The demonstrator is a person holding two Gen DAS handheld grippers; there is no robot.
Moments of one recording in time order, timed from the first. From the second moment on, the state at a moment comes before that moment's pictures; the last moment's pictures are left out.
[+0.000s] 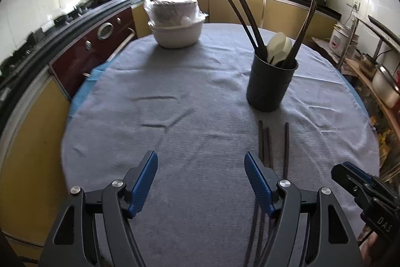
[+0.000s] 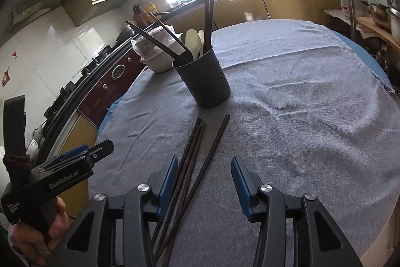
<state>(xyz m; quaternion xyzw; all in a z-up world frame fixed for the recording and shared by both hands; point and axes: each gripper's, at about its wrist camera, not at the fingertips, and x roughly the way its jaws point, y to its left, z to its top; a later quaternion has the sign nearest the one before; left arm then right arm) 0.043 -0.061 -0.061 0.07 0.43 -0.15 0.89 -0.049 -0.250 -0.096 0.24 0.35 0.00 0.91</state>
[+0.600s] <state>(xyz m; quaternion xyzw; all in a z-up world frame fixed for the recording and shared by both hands) 0.073 -0.111 -0.123 0.09 0.50 -0.24 0.83 -0.026 -0.265 -0.119 0.26 0.37 -0.02 0.89</state>
